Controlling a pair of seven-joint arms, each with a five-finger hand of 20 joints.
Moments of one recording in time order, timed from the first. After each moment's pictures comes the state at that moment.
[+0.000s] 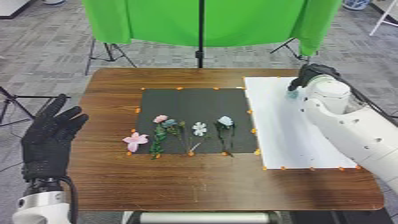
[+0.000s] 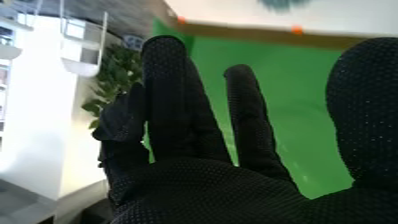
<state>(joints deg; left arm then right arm) 134.8 -53.1 -95.4 -128.4 31.3 20.5 35.6 -50.9 -46.2 44.7 -78.3 -124.0 -15.8 40.1</state>
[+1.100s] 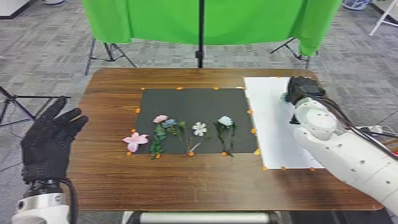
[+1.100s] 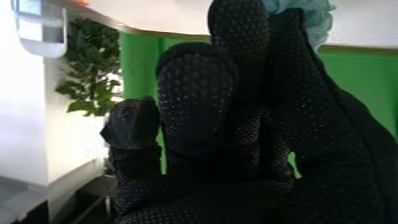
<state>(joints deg) 135.4 -53.4 -95.6 -128.5 31.4 20.3 35.6 -56.7 -44.9 39.4 -79.2 -127.3 4.9 35.4</state>
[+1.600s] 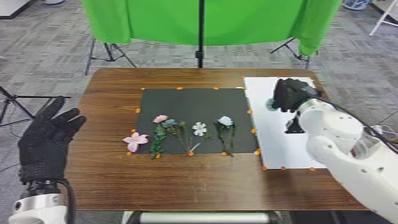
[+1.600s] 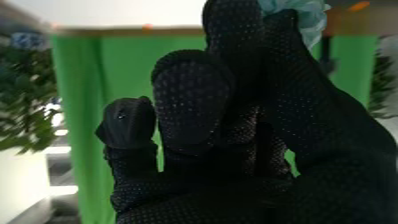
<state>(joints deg) 136.3 -53.4 -96.6 -128.9 31.6 20.5 35.2 -74.9 -39.8 58.8 -107.5 -123.9 -12.1 30.7</state>
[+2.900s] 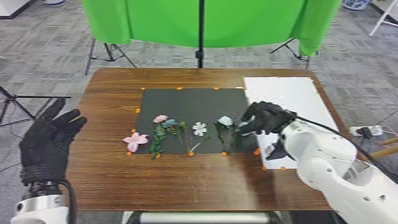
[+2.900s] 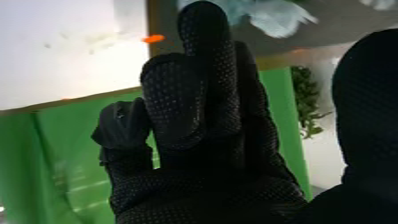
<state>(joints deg) 136.3 -52.9 -95.5 -128.8 31.1 20.8 36.6 -85.7 -44.3 64.2 -117.1 -119.4 -18.0 24.5</state>
